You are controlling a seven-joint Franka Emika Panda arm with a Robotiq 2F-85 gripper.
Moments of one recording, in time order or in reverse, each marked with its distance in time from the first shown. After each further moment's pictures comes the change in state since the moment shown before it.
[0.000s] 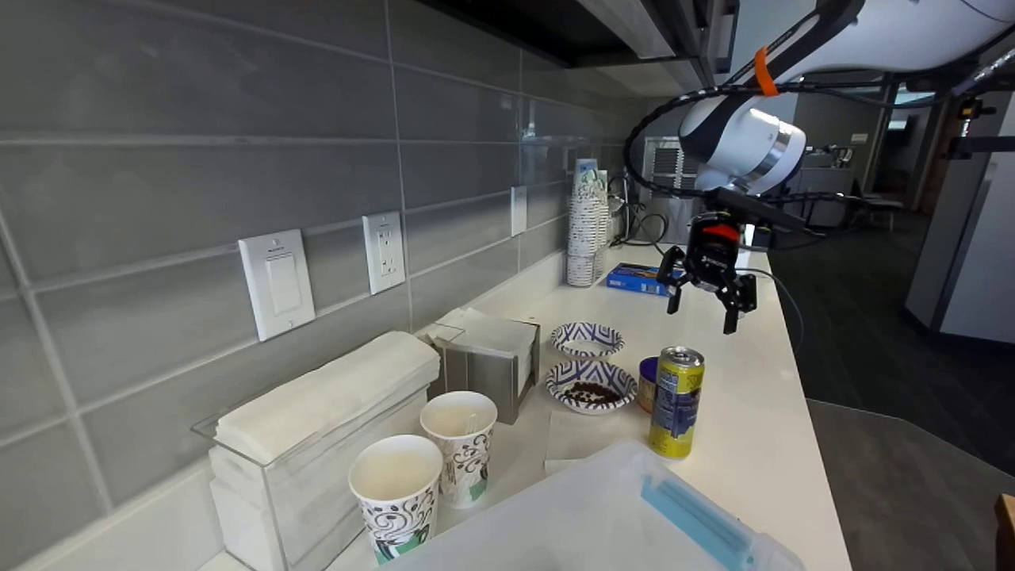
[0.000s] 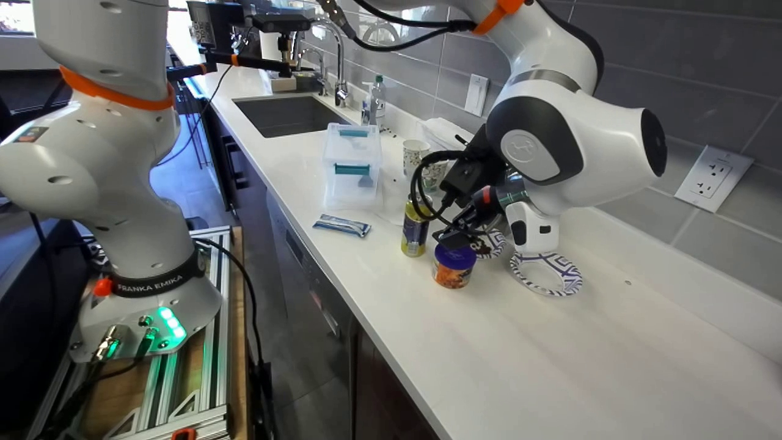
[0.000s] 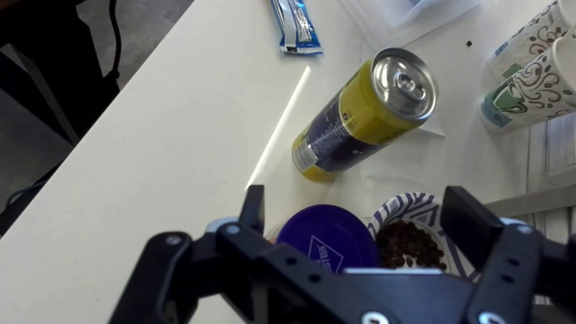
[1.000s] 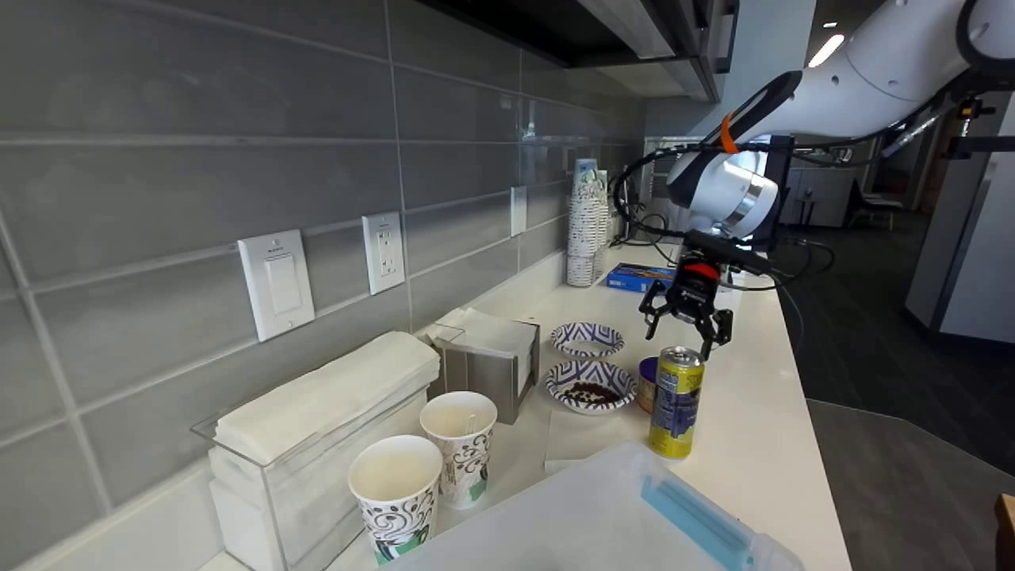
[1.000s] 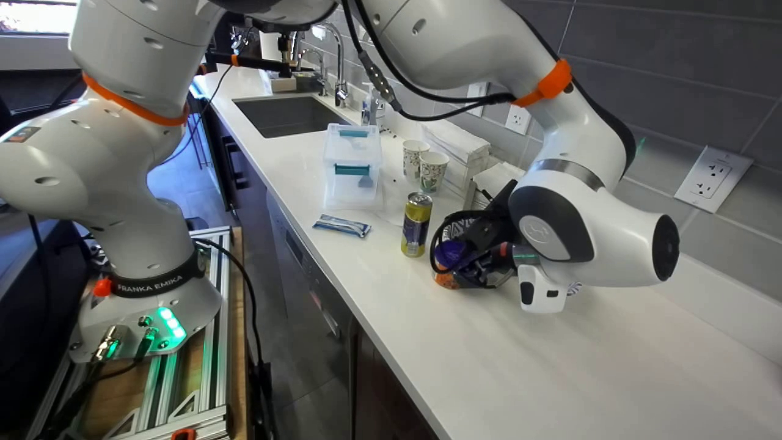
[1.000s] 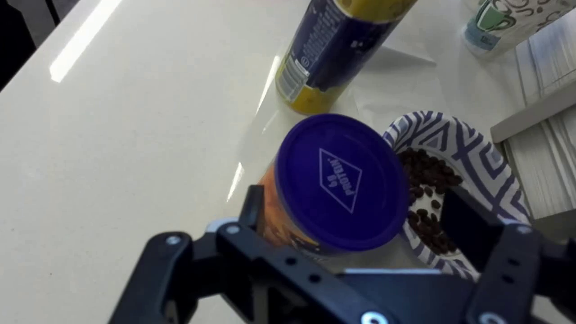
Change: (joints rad) arm -0.083 0.256 0.021 0.168 0.139 -0.001 0.017
